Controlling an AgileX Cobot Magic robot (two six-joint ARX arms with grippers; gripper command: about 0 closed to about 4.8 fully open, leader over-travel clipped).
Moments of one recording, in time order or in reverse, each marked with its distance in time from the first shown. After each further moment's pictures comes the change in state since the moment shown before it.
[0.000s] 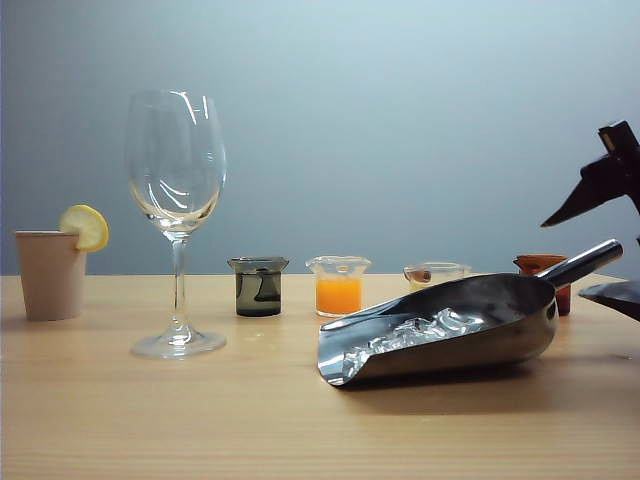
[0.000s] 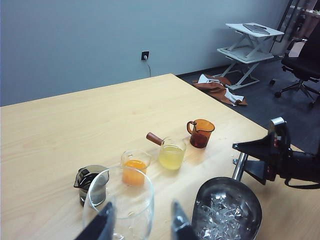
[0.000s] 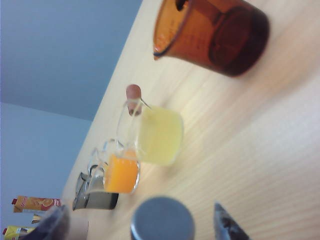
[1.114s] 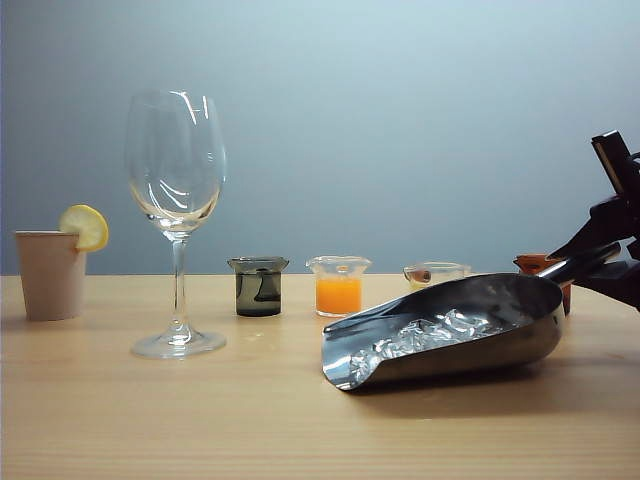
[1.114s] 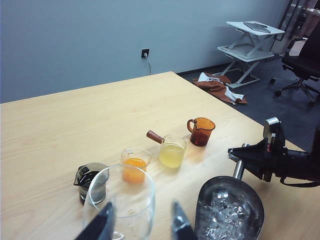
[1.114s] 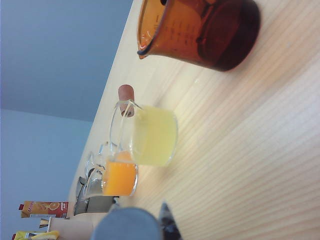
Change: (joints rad) left arm 0.000 0.010 0.000 -0.001 0.000 0.000; right arm 0.000 0.052 0.030 -0.010 0.000 0.040
